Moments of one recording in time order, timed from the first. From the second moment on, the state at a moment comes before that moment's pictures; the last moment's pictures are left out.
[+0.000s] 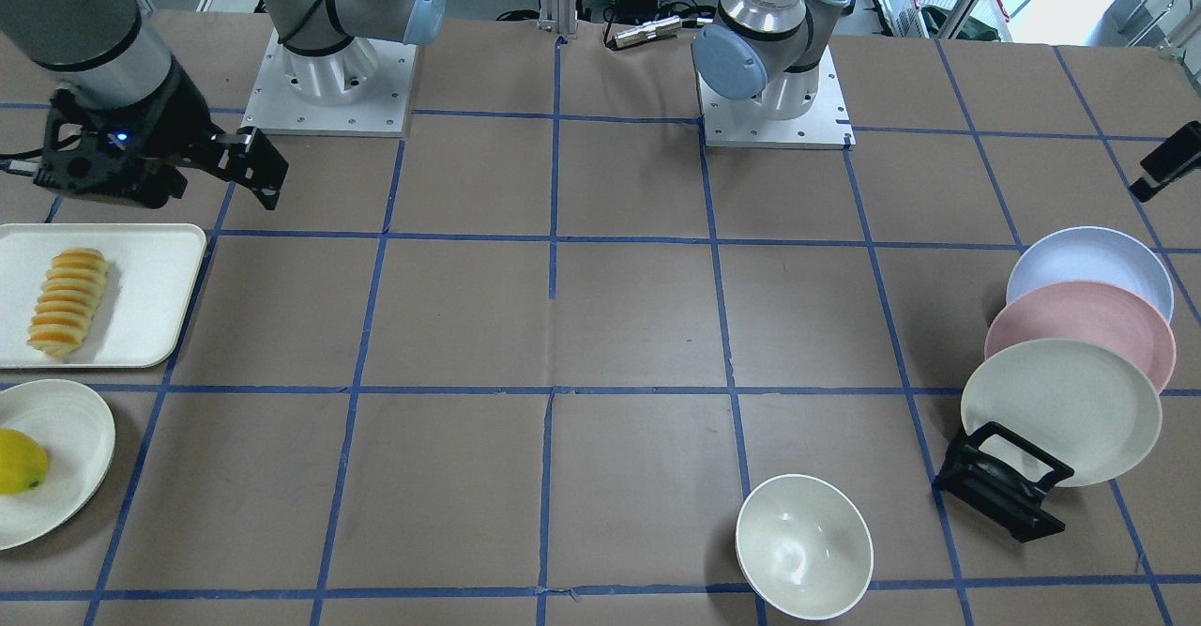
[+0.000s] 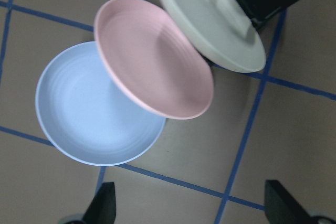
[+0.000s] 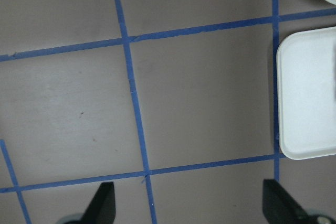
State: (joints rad) left arm -0.72 -1.61 -1.63 -1.46 1.60 0.53; right arm 1.38 -1.59 1.70 -1.57 -1.59 -0.07
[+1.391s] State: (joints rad) left arm -0.59 -1.91 -1.67 -1.14 1.65 0.73; right arm 0.95 -1.29 1.71 -1.85 -1.72 -0.58
